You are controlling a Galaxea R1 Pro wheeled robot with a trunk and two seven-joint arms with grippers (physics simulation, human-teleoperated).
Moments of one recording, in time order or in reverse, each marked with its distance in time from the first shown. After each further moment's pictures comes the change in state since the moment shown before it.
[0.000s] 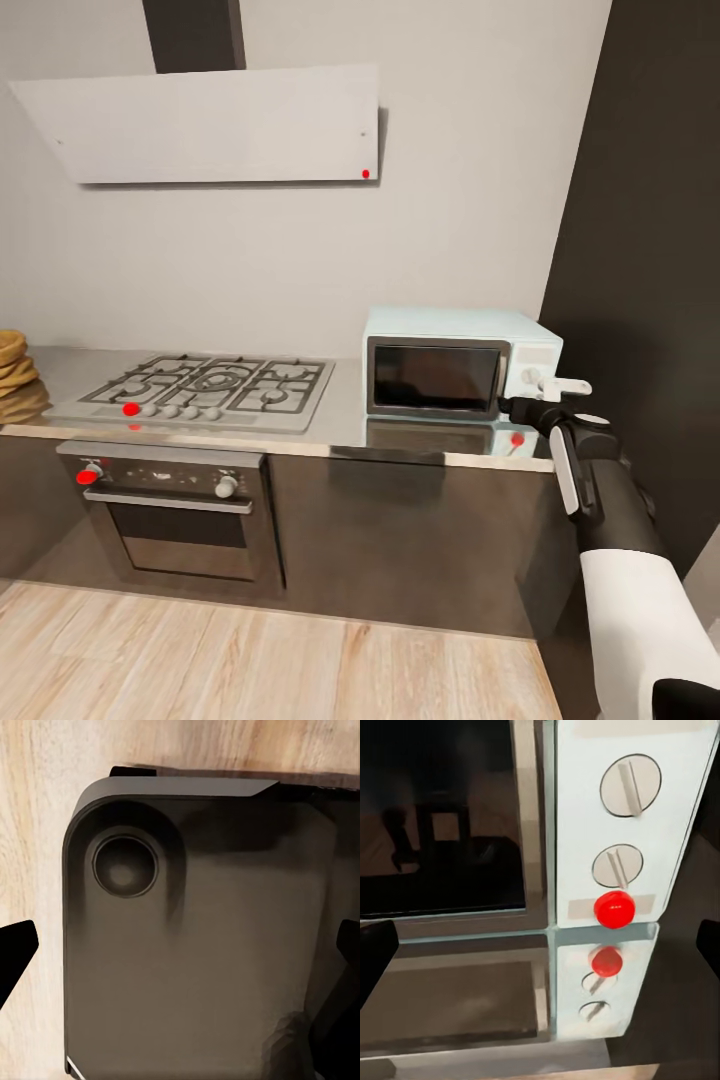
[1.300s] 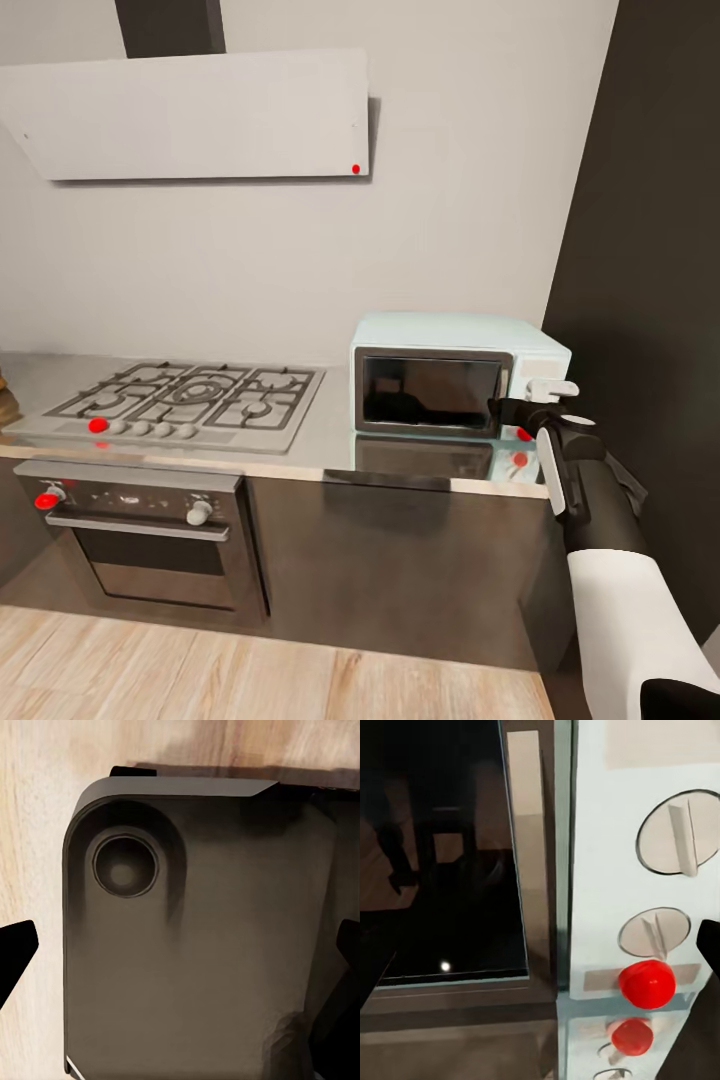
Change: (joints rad) left arm 0.000 0.000 0.001 0.000 0.001 0.000 0.000; right arm 0.000 0.036 0.012 0.012 0.002 -0.015 -0.018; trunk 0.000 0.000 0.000
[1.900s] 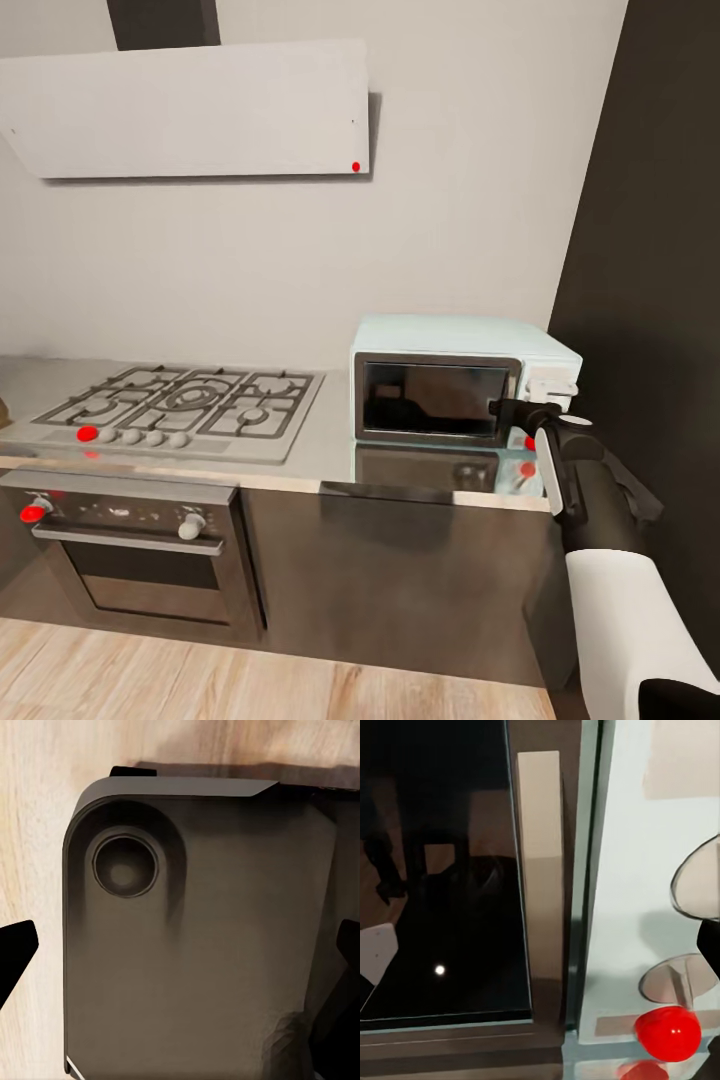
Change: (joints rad) left arm 0.000 0.000 0.000 0.000 0.000 0.000 0.000; right arm 0.000 0.006 0.000 0.002 0.024 -0.003 -0.001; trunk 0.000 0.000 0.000
